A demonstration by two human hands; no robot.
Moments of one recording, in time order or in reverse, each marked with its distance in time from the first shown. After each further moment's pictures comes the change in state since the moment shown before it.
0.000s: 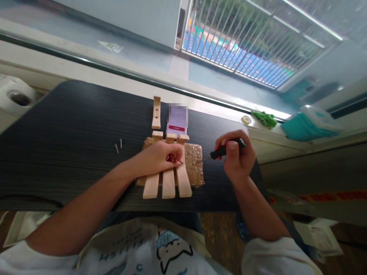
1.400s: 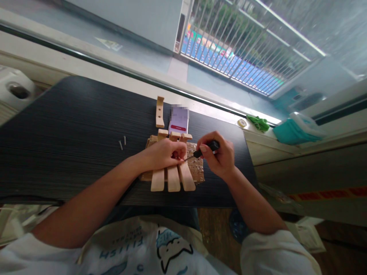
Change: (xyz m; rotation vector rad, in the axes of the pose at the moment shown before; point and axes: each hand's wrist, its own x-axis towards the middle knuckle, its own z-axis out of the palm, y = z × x) left_hand 0.002 0.001 -0.003 0.014 -0.048 0.028; right_hand 0.008 -0.014 0.022 -0.242 -0.337 -0.103
